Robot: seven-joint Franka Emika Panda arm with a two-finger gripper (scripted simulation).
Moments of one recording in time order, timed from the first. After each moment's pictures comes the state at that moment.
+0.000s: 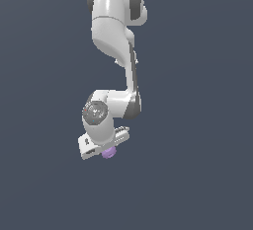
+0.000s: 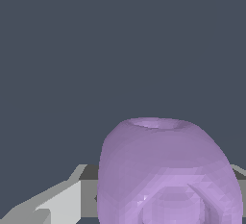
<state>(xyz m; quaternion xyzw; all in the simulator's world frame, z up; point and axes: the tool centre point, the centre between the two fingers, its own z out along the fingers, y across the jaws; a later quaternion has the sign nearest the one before) 0.106 -0.083 0.039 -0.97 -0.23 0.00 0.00</state>
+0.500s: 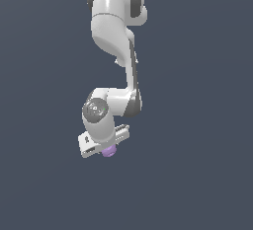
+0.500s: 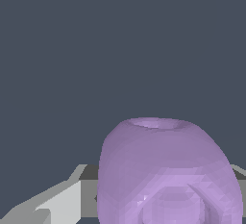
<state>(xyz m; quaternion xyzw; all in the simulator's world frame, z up) 0.101 -0.083 0.045 -0.97 -0.23 0.00 0.00</state>
